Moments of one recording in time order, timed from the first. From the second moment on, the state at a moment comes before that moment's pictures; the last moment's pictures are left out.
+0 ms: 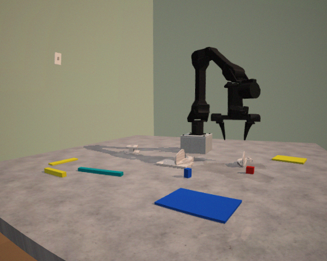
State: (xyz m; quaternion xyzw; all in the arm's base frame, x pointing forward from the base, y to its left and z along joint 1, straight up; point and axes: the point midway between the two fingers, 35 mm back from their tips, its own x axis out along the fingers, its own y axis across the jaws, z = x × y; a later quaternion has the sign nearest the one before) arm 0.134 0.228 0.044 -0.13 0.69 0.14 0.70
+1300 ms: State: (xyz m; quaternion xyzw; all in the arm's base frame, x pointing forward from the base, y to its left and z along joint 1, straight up) arm 0.156 0.254 0.053 -0.07 0.70 0.09 0.71
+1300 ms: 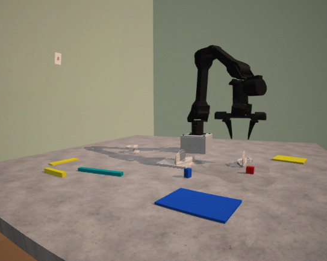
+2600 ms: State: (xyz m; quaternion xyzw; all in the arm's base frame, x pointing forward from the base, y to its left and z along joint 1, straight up) arm 0.172 0.271 -0.010 -0.04 0.70 0.06 0.71
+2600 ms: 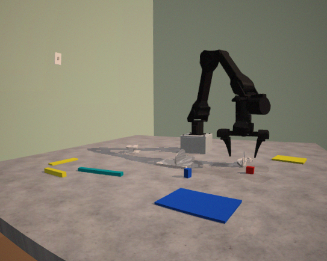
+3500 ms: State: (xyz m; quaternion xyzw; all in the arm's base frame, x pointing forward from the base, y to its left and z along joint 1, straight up) arm 0.171 0.269 -0.032 -0.04 0.70 0.06 0.71
